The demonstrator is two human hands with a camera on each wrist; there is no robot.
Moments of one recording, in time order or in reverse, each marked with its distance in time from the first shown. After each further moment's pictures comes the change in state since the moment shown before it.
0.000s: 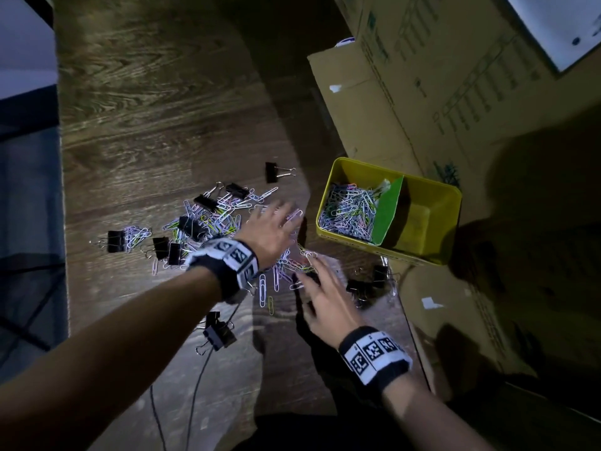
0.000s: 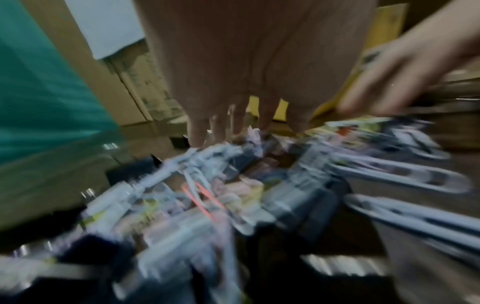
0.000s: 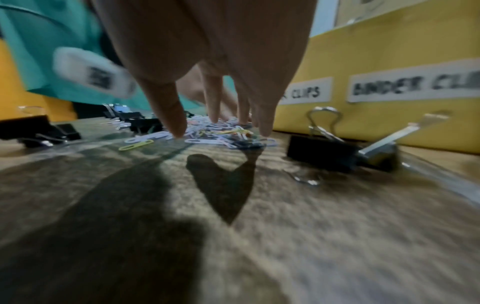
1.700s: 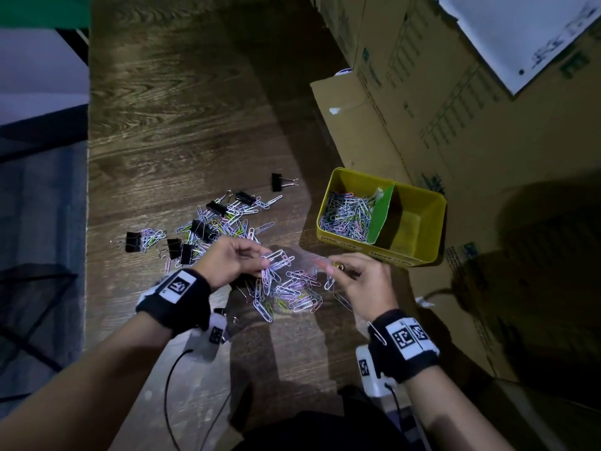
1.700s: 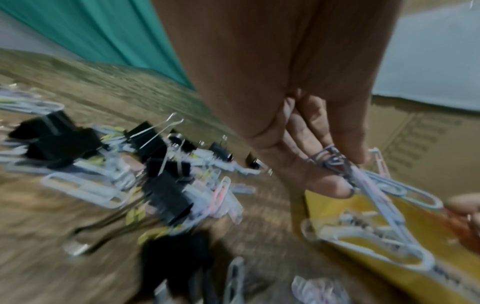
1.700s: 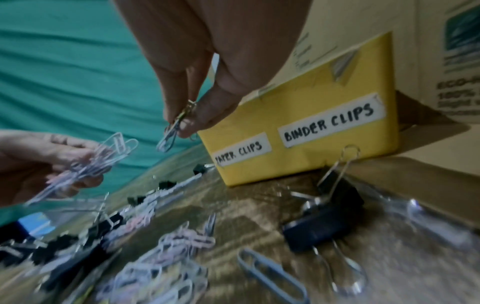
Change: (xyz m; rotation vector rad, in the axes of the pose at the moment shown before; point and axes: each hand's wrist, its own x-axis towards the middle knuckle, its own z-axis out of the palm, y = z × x) left_hand -0.092 -0.010 -0.003 -1.546 0.197 -0.217; right_hand -0.017 0.000 -0.067 0.536 0.421 0.226
